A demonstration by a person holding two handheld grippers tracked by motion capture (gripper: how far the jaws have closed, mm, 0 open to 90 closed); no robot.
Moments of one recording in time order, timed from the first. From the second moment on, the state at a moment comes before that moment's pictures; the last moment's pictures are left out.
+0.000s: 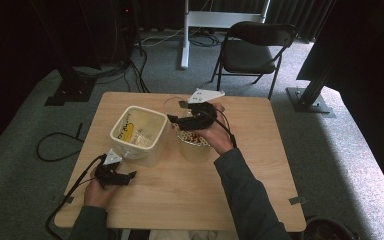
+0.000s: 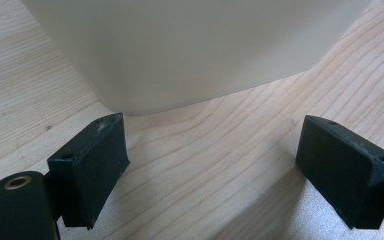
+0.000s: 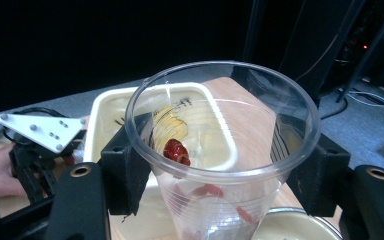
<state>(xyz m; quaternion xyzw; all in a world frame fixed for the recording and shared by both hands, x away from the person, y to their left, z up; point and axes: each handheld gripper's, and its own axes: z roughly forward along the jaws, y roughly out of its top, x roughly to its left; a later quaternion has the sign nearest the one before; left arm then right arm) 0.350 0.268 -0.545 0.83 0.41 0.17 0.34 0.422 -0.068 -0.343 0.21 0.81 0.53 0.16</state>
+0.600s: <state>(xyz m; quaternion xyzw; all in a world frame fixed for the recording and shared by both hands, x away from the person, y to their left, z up) 0.350 0.268 -0.544 0.83 0.41 0.17 0.34 0.422 -0.036 -0.338 0.20 0.81 0.54 0.15</state>
